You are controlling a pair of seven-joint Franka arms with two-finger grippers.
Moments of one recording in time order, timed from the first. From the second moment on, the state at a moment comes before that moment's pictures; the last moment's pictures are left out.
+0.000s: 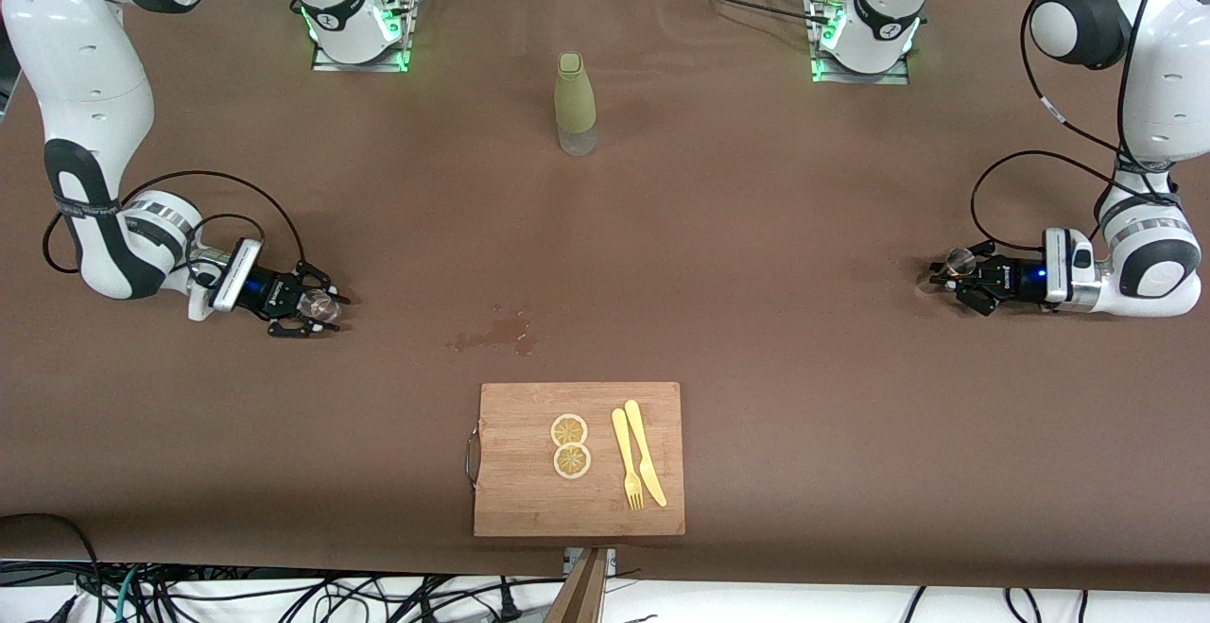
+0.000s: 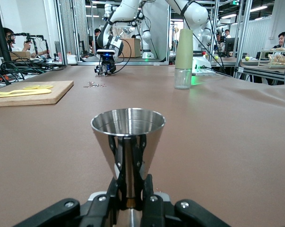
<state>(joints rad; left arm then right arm) 0.36 0.99 0.23 -1.52 -1.00 1.29 2.73 -0.15 0.84 -0.17 -1.86 1.45 1.74 -2.70</state>
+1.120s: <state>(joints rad) 0.36 0.93 0.19 -1.48 -1.00 1.28 2.66 -0.06 0.84 -0.16 -1.70 1.49 1.74 -2.50</state>
